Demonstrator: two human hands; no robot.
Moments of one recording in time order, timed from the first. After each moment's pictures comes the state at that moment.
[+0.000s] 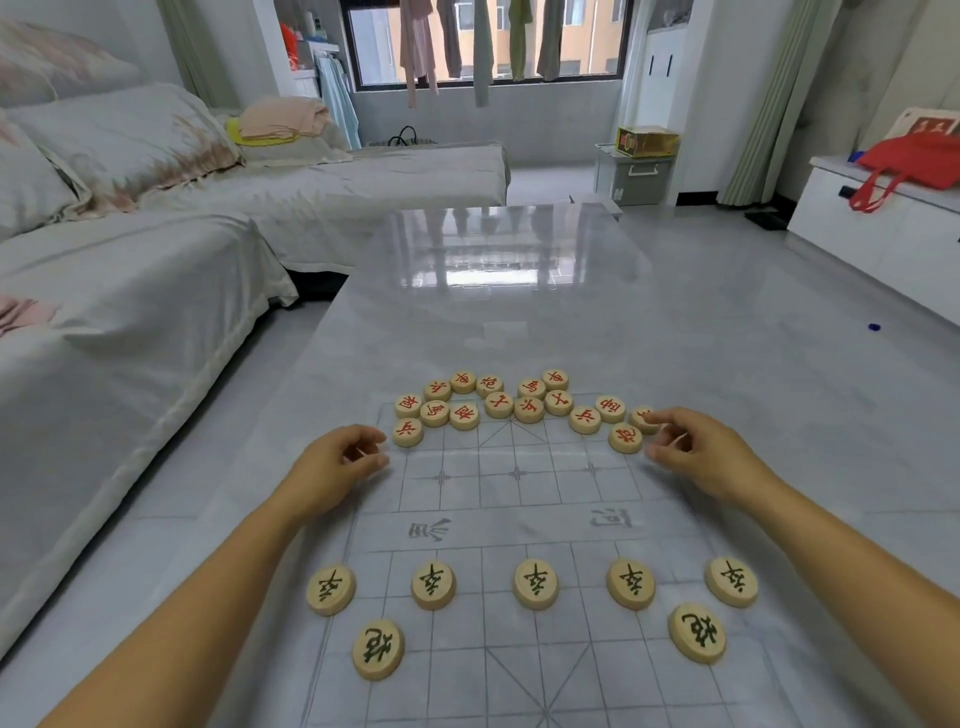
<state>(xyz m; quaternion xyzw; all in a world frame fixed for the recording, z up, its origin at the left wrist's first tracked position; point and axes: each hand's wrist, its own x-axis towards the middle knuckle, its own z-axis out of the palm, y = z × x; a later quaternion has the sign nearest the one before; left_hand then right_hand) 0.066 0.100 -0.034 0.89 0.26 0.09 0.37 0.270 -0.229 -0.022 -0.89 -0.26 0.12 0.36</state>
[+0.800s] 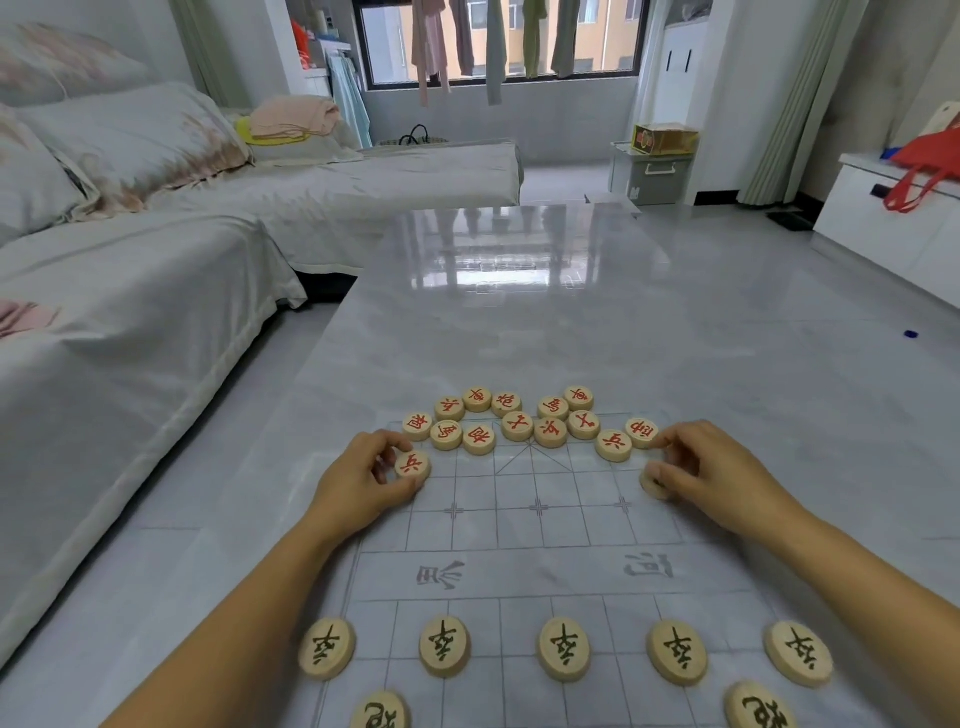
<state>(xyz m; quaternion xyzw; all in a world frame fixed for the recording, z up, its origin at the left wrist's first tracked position) 0.098 0.109 -0.059 0.89 0.23 0.15 0.35 0.285 -0.198 -0.034 -0.90 -0.32 0.06 0.28</state>
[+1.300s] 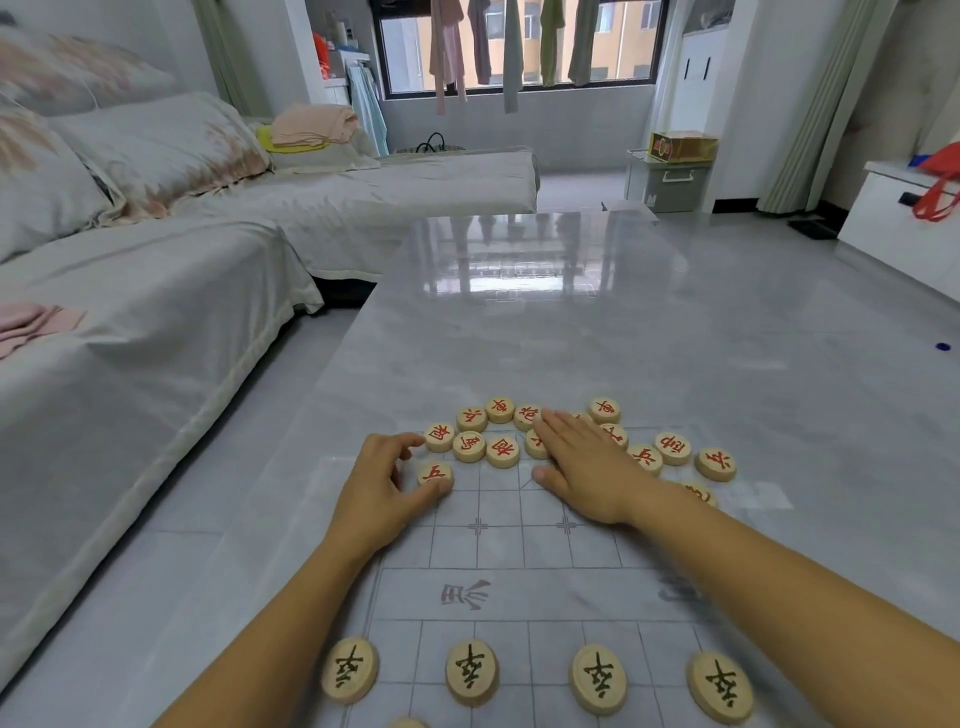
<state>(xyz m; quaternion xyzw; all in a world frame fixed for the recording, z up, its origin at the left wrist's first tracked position) 0.100 0.107 -0.063 0.88 0.24 0.22 0.34 0.269 -0.075 -0.048 -0.86 -0.50 0.10 0.04</state>
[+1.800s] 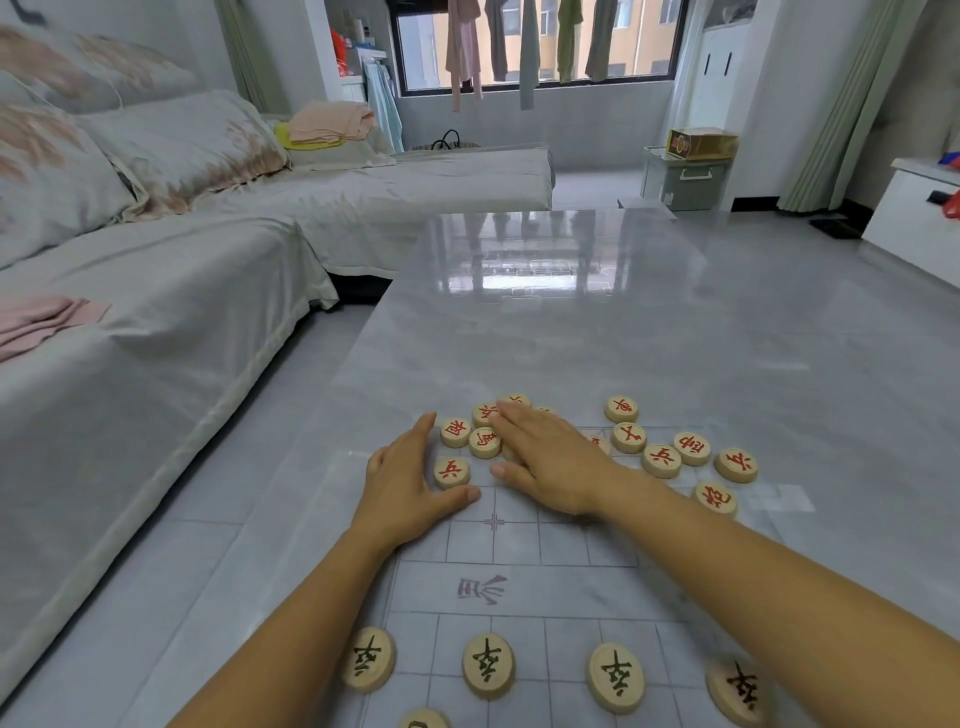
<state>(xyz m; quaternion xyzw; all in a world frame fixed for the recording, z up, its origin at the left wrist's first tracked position) 0.104 0.106 -0.065 0.92 0.23 0.15 0.29 0.240 -0.039 -0.033 -0.81 -0.57 0.09 0.08</state>
